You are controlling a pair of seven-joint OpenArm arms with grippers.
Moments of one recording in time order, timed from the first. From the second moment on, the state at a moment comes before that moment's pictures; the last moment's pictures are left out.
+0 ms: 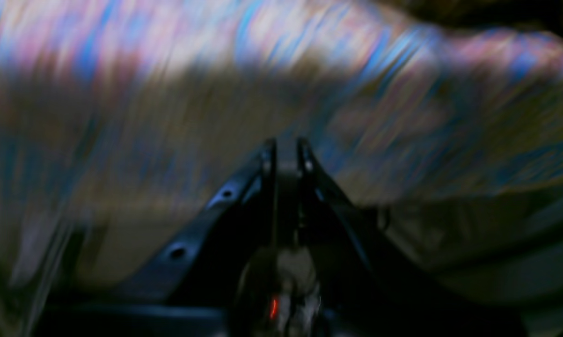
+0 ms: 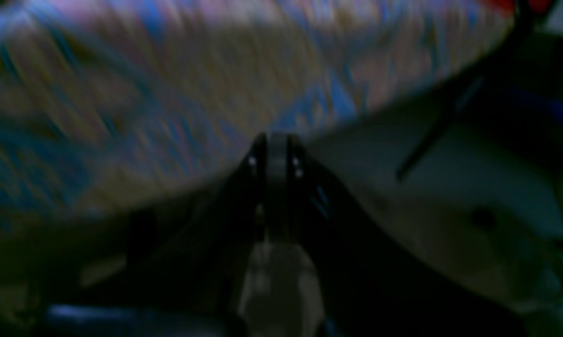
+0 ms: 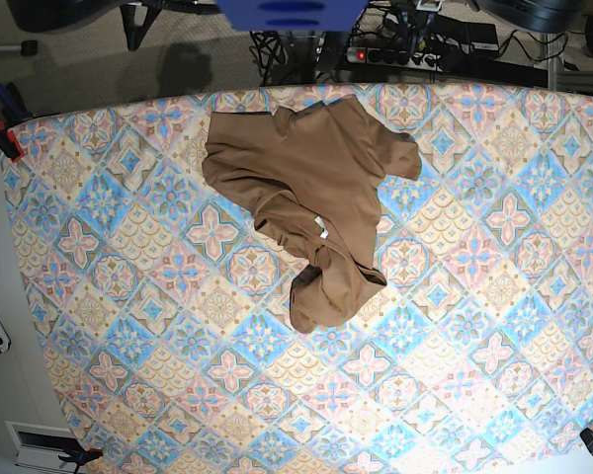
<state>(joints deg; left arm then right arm) 52.9 -4.5 2.9 70.1 -6.2 -0.8 -55.9 -44.4 0.4 18.8 52.3 2.1 5.0 70.2</state>
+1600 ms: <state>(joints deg) 47.3 -6.2 -7.5 117.0 -2.3 -8.6 3.7 -34.5 -0.5 -3.2 109.3 -29.9 18.9 -3.4</state>
